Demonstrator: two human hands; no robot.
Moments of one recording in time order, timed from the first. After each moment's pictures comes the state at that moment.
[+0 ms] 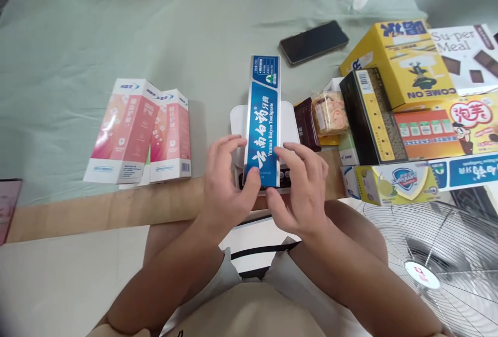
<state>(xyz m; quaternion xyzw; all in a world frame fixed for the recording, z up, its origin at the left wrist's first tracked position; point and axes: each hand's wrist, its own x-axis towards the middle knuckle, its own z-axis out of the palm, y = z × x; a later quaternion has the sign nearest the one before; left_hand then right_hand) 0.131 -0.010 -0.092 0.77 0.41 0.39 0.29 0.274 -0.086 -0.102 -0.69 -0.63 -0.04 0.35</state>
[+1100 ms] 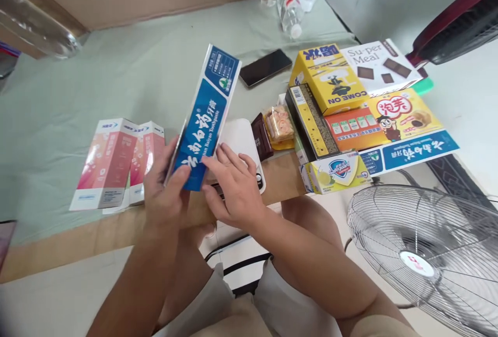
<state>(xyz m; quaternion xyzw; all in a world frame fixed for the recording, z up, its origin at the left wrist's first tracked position) 0.115 0.026 -0.086 0.64 0.42 0.41 0.49 0.251 -0.060 -0.104 -0.67 -0.63 0.02 0.39</state>
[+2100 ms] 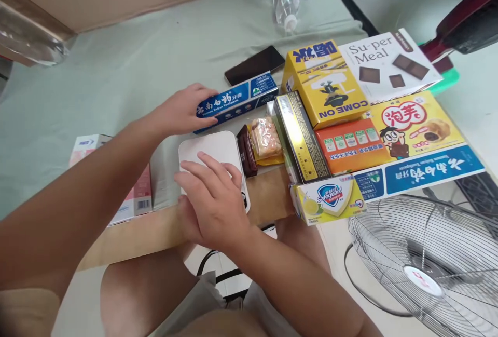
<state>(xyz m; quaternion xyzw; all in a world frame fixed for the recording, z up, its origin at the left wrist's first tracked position) 0.237 0.205 -0.058 0.94 0.28 -0.03 0.17 0.269 -0.037 -0.081 -0.62 -0.58 0.00 0.52</state>
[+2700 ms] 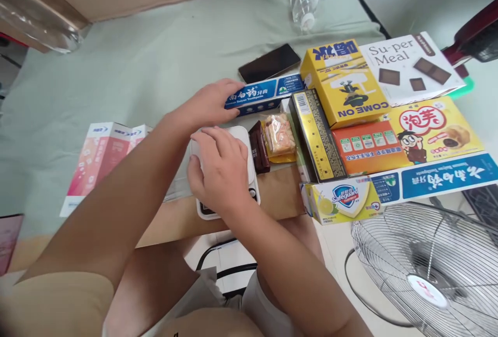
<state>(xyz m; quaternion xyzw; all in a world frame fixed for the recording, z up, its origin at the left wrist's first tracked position) 0.262 0.190 -0.070 0.95 0.27 -0.01 0.16 0.265 0.008 -0.096 -0.66 -0.55 -0.02 0.51</state>
